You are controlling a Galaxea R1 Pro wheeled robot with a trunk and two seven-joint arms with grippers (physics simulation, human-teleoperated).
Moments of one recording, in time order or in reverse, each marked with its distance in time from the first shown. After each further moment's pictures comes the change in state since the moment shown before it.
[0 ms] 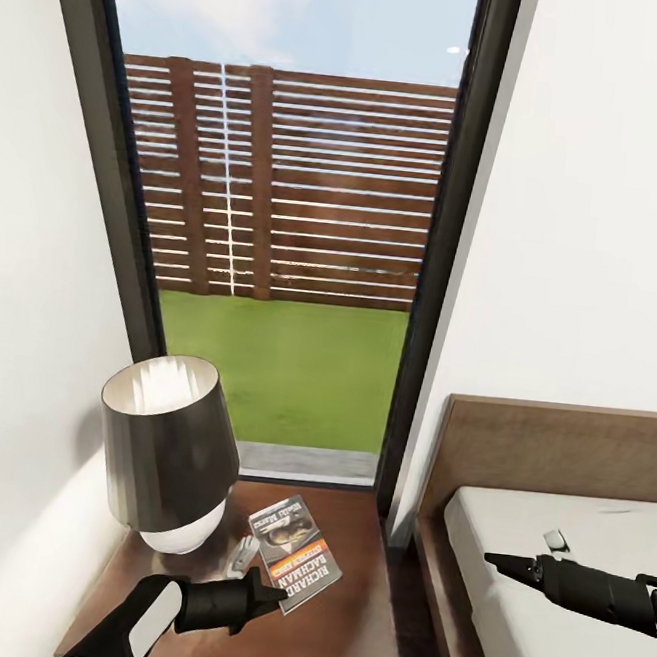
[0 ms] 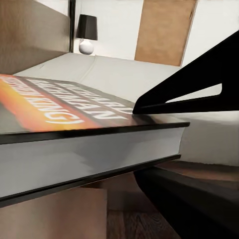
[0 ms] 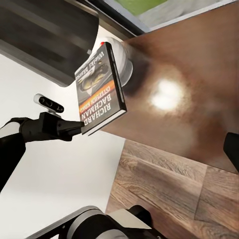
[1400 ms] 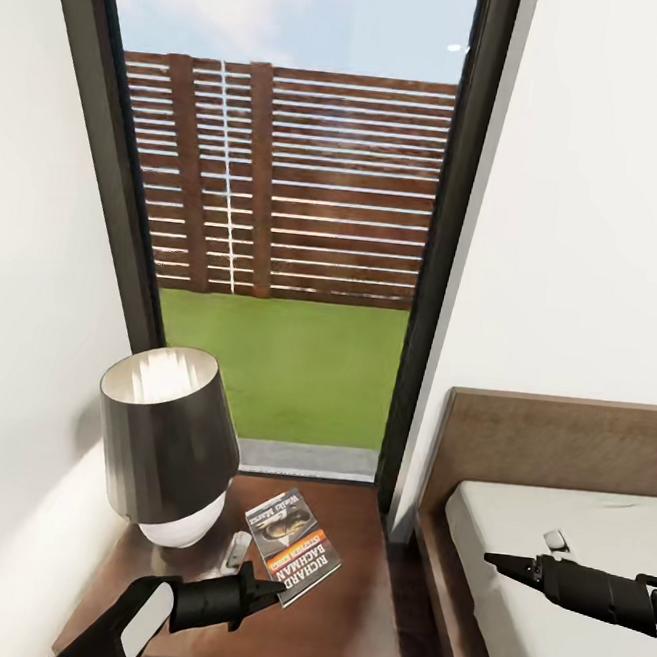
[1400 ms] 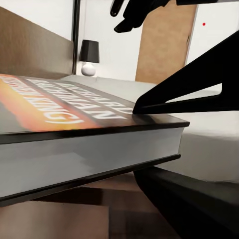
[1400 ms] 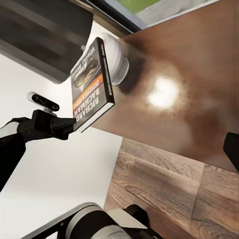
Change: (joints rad) left arm 0.002 0.016 0.029 0.010 -0.001 0.024 -0.112; right arm 0.000 0.000 0.001 0.000 0.000 0.000 0.000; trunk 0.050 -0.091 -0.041
